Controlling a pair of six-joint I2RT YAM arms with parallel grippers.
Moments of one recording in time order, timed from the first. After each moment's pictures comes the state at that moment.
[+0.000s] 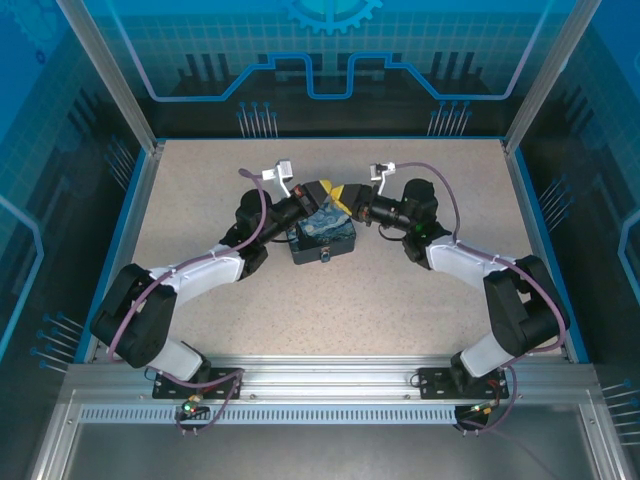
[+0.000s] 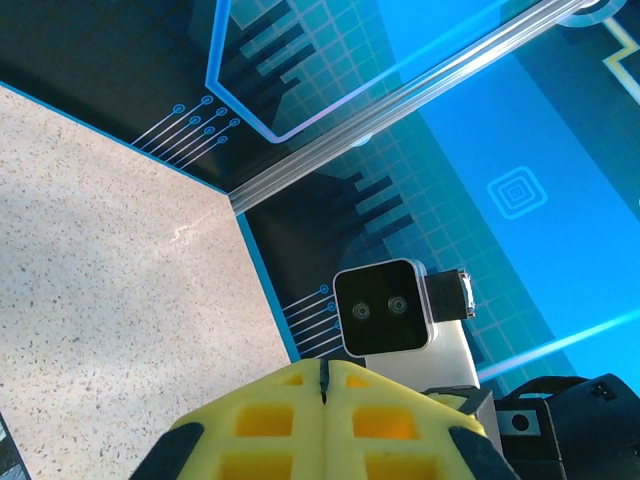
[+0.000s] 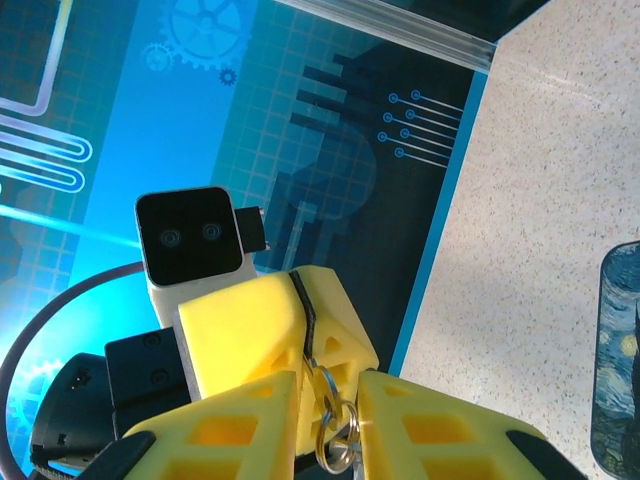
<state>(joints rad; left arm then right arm) -0.52 1.51 0.83 0.71 0.26 -1.03 0.42 1.55 0.84 0.71 -0.72 1.25</state>
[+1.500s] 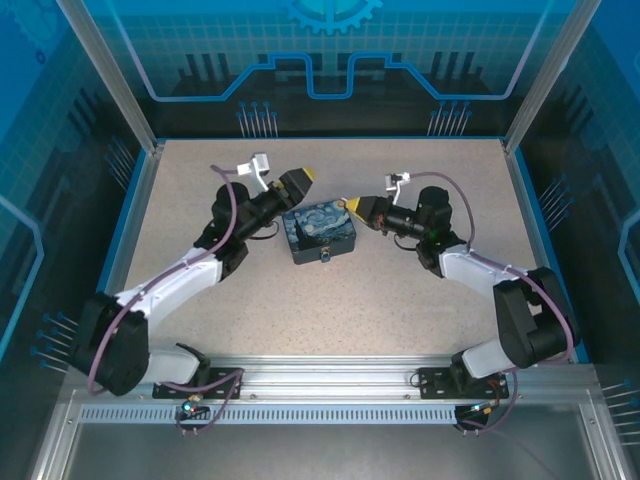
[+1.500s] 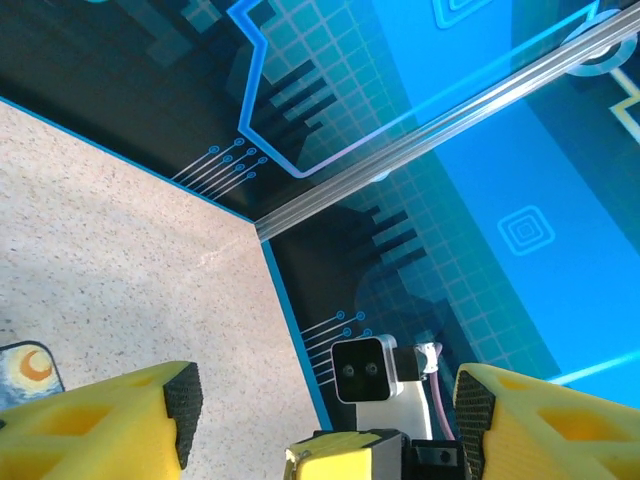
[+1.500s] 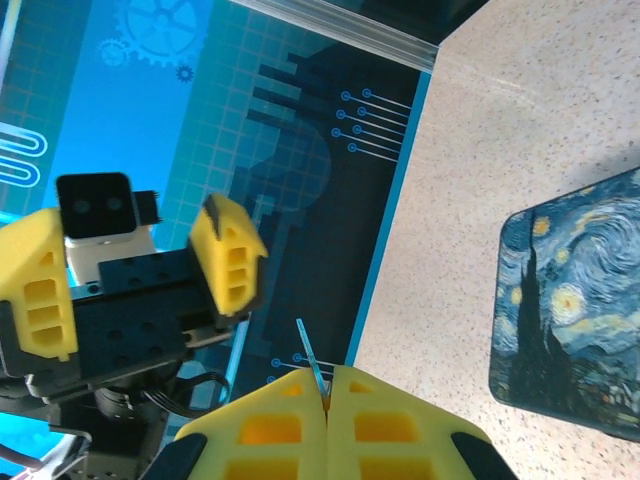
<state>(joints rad) -0.43 1.30 0.83 0.47 0.27 -1.00 0.32 1.45 0.73 0.62 -0.78 1.14</state>
